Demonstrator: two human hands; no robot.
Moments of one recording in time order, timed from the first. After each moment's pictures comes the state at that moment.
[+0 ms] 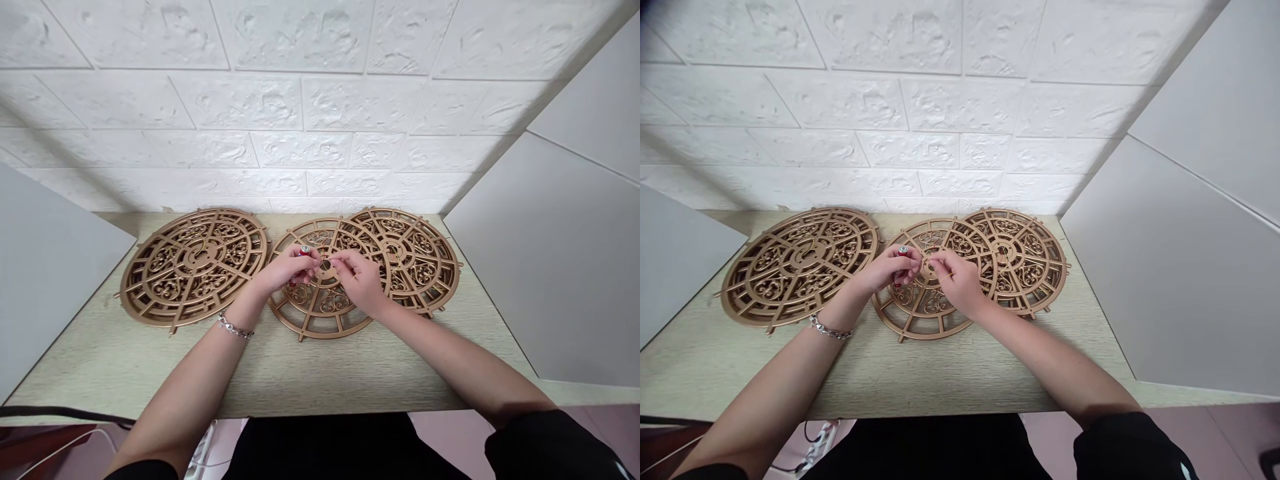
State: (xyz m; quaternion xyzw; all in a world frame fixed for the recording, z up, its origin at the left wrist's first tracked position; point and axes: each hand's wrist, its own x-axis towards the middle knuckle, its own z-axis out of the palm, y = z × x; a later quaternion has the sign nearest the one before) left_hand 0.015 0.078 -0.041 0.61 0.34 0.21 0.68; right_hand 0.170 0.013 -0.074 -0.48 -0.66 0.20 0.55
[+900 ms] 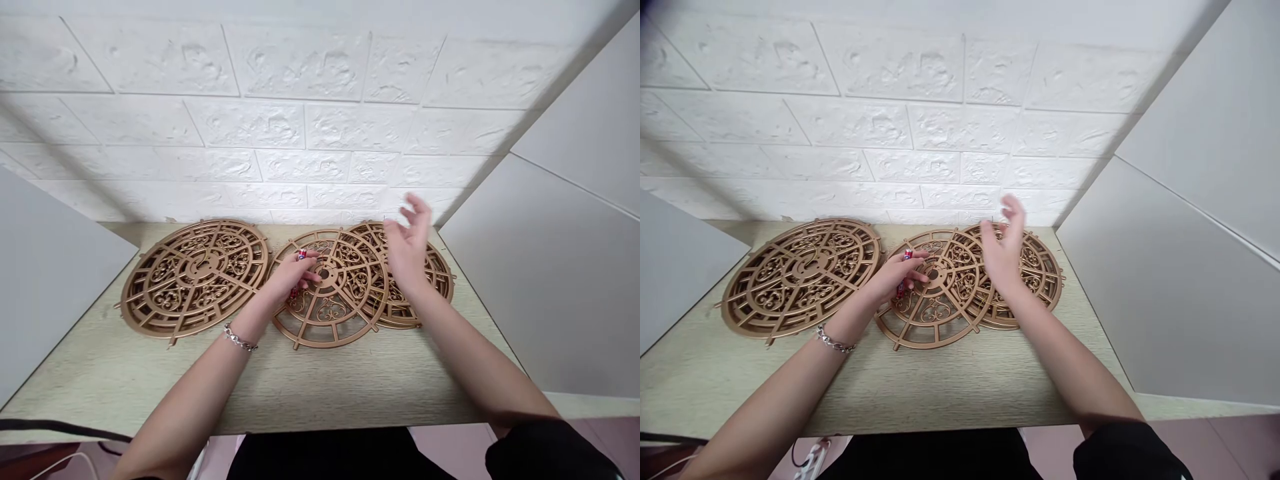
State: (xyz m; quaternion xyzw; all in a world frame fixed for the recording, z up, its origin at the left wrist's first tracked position) left_hand 0.027 0.080 -0.052 0.51 0.49 0.29 0.65; right_hand 0.217 0.039 -0.021 -0.57 -0.52 0.08 0.63
